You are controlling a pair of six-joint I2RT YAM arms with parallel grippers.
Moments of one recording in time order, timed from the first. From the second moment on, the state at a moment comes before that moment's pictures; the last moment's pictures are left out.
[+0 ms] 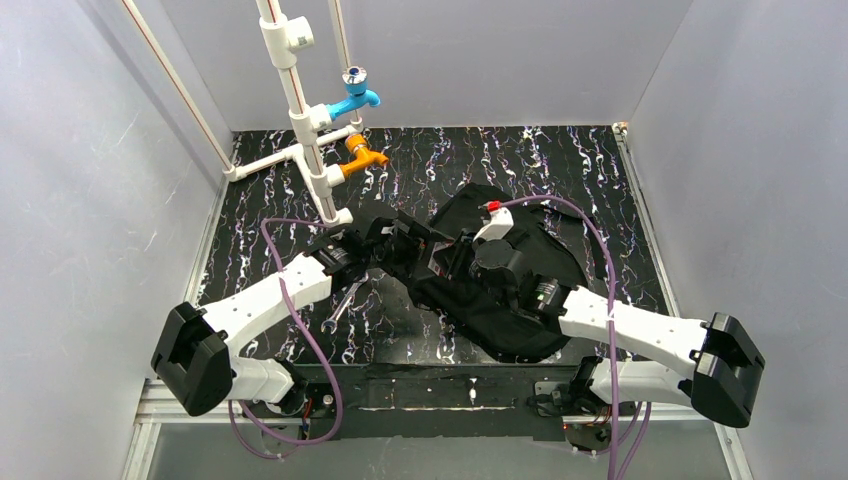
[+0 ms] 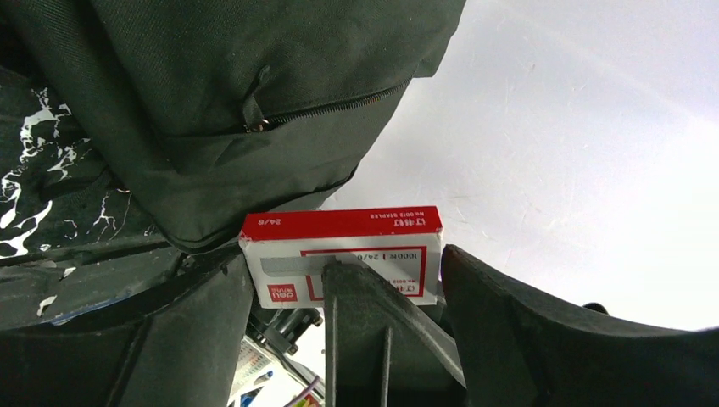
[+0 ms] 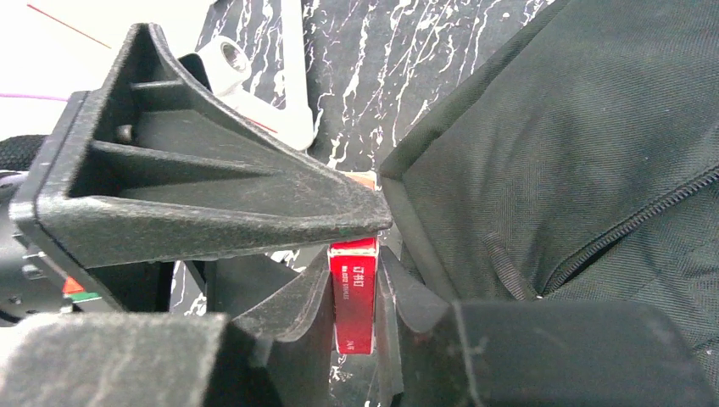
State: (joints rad) left arm -0.74 1.30 0.95 -0.32 0.19 -1.71; right arm 1.04 1.14 0.74 0.05 0.40 0.76
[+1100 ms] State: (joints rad) left arm -0.88 1.75 1.39 -0.58 -0.03 -0.60; right arm 0.21 1.11 0.56 -0.01 -0.48 0.79
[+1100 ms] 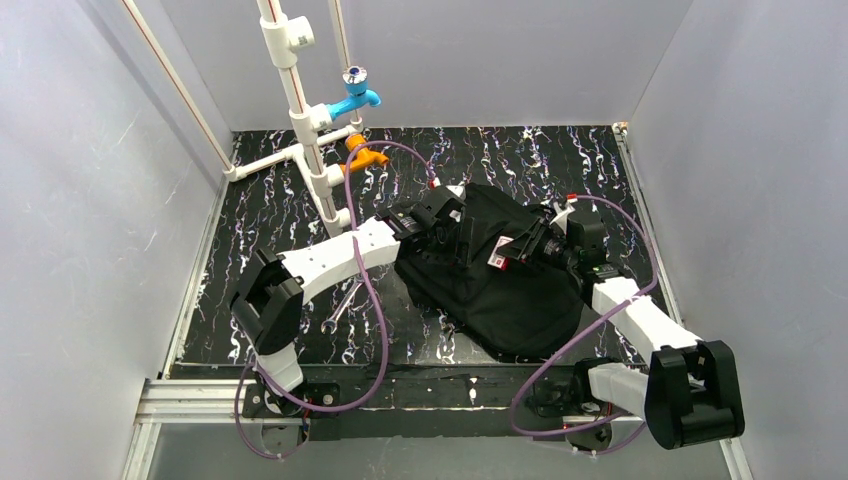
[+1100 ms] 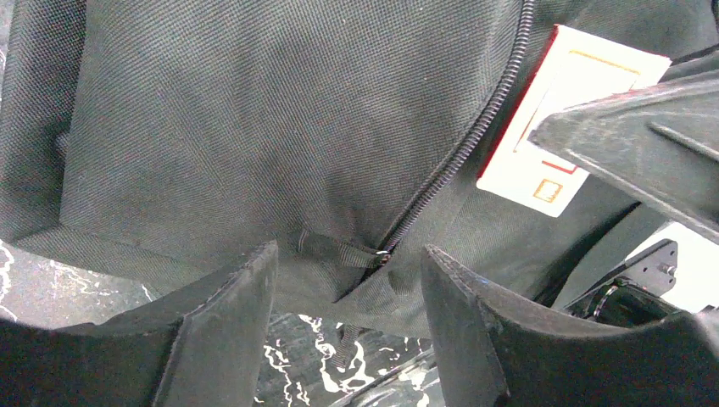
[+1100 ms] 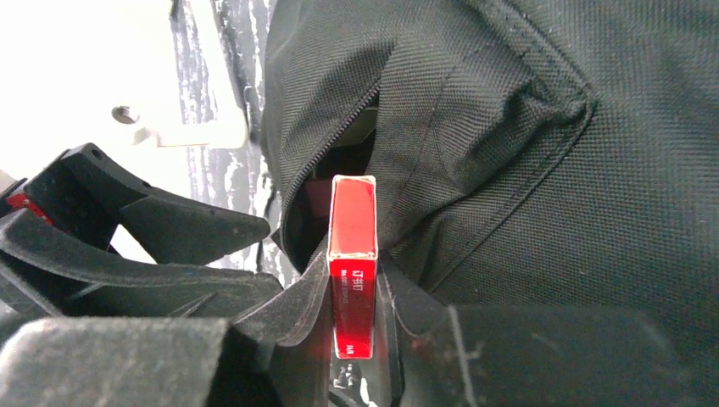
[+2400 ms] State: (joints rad) left arm -0.88 1.44 1.09 -0.54 -0.14 -0.77; right arm 0.43 1.25 0.50 0.31 -0.21 0.89
